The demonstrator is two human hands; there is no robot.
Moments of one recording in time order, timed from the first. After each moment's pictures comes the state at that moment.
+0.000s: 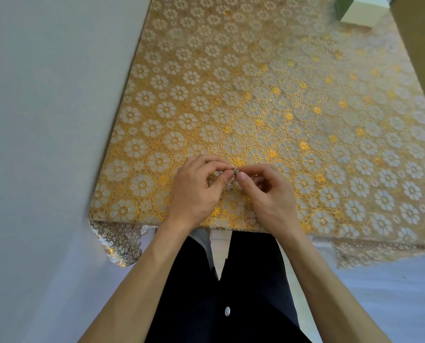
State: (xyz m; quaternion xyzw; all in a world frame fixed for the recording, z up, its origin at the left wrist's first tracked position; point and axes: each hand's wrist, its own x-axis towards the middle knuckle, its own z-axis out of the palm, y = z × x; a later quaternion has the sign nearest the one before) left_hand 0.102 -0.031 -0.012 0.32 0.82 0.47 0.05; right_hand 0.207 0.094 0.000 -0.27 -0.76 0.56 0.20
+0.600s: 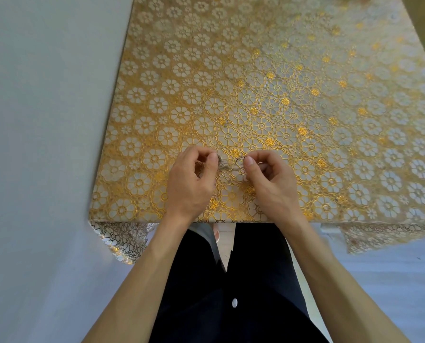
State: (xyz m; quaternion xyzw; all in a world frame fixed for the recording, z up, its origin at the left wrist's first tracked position) left_hand 0.105 -0.031 -0.009 0.24 0.81 0.53 0.08; right_hand 0.206 0.096 -0.001 -0.29 -0.72 0.58 0.23
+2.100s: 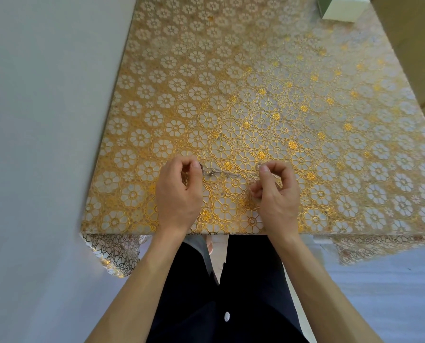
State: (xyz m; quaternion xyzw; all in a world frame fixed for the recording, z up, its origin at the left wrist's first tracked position) left_hand 0.106 -0.030 -0.009 0.20 0.83 0.53 0.01; right_hand 0.214 0.094 0.013 -0.39 -0.60 0.63 0.30
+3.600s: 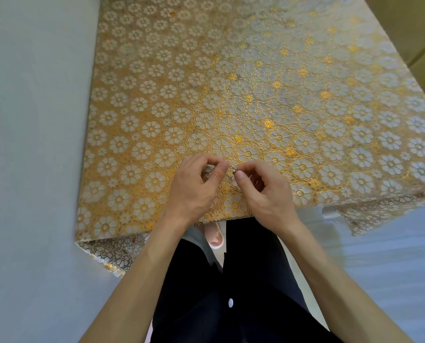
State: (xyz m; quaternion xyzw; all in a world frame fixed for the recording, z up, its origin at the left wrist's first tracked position) left_hand 0.130 0.003 0.016 0.36 0.81 0.43 0.16; right_hand 0.256 0.111 -0.008 -0.30 -0.78 0.49 0.25
